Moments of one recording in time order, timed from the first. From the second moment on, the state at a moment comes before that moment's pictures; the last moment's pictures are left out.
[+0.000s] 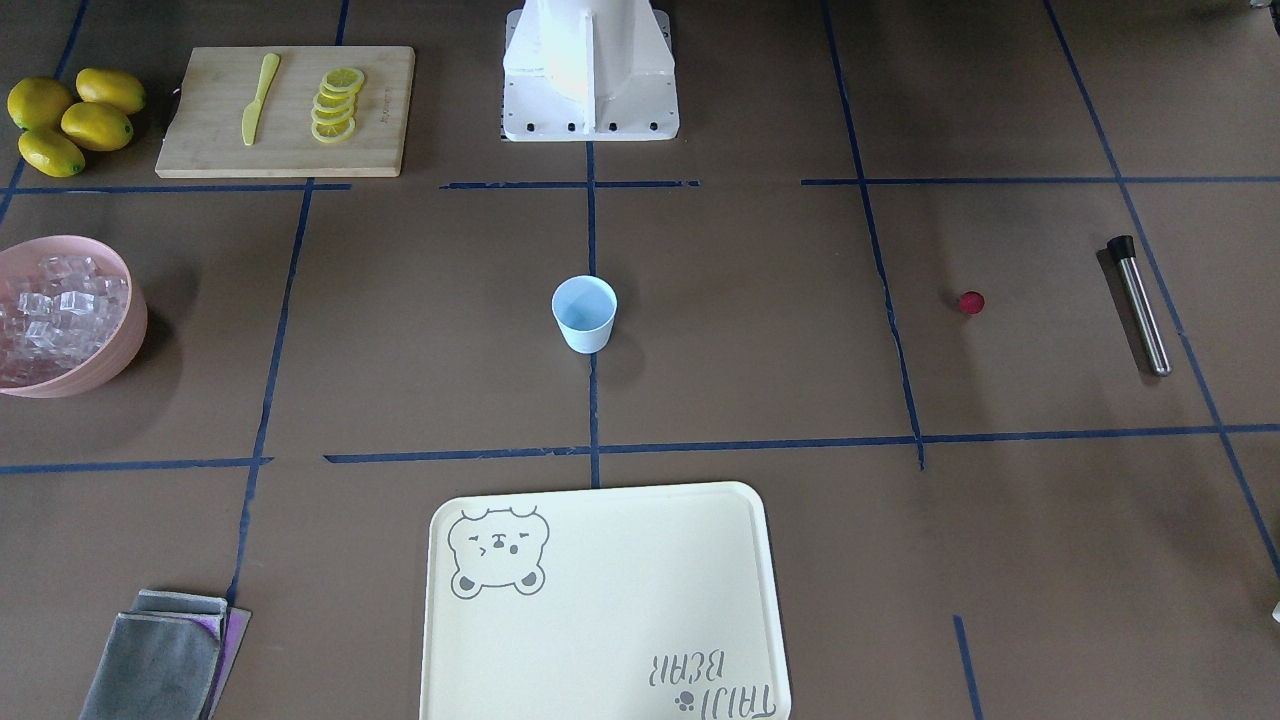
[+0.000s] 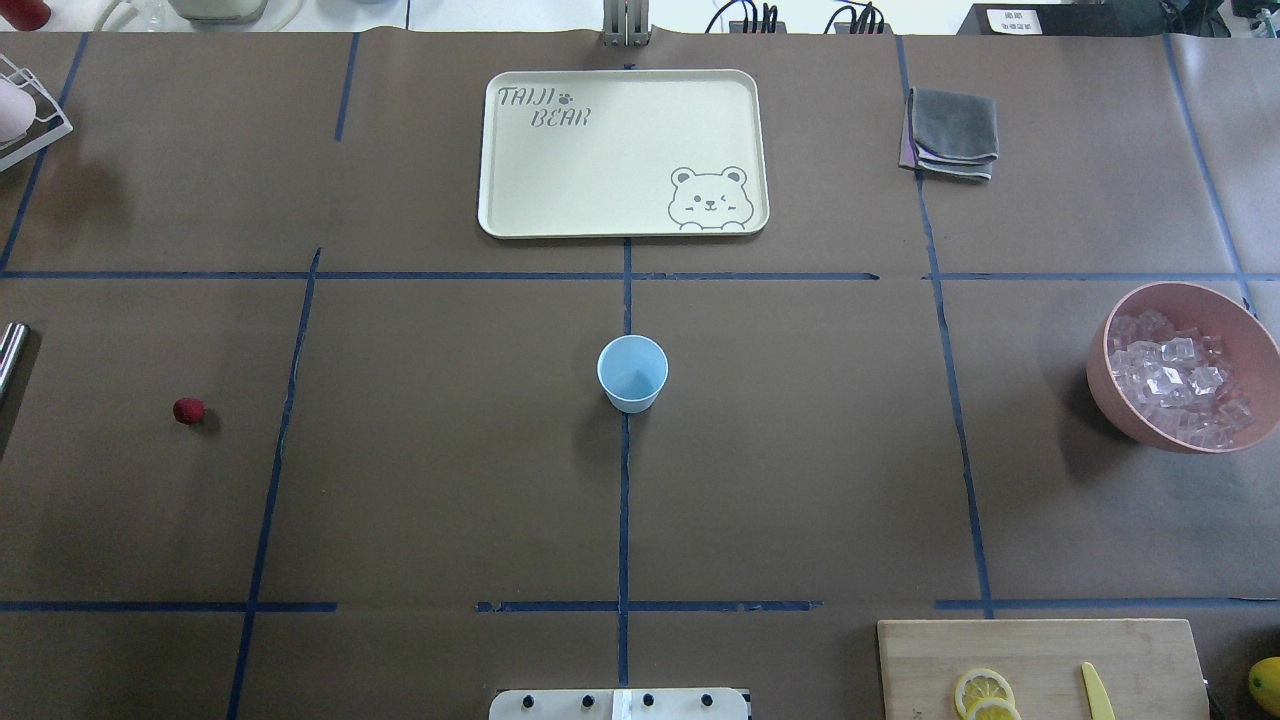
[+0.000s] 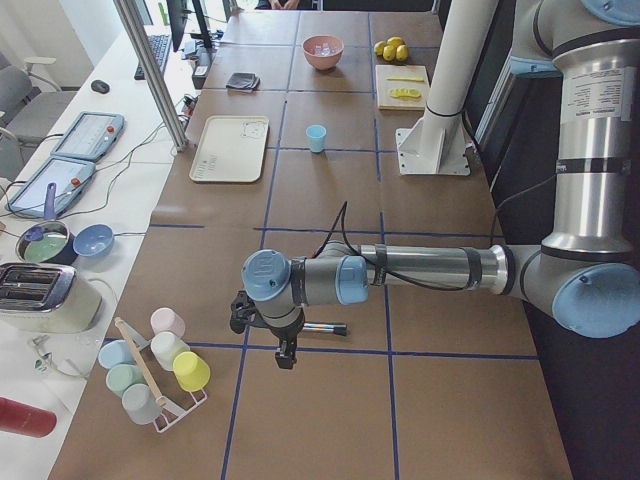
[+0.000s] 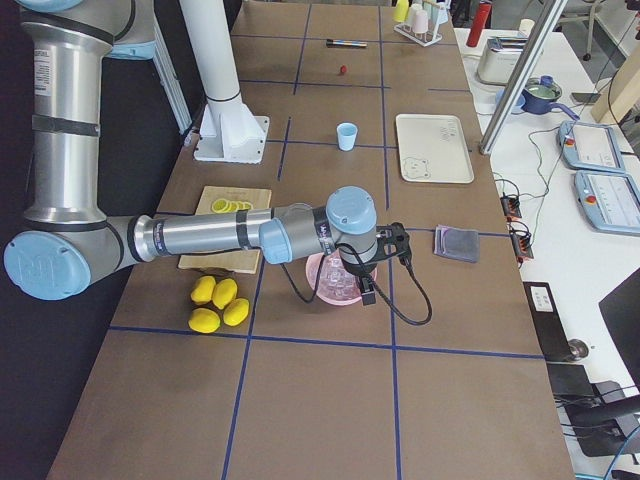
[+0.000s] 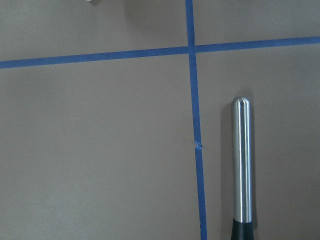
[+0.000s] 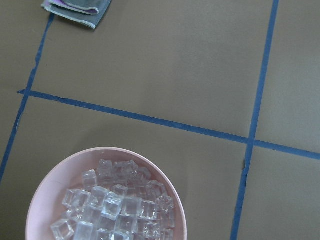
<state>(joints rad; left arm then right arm) -1.57 -1.52 -1.63 -1.46 -2.37 0.15 1.44 -1.67 1.86 -1.40 2.37 0.13</state>
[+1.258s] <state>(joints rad) -1.57 -1.52 -1.63 -1.46 -2.37 0.15 1.17 -1.70 1.85 -1.40 2.27 0.24</state>
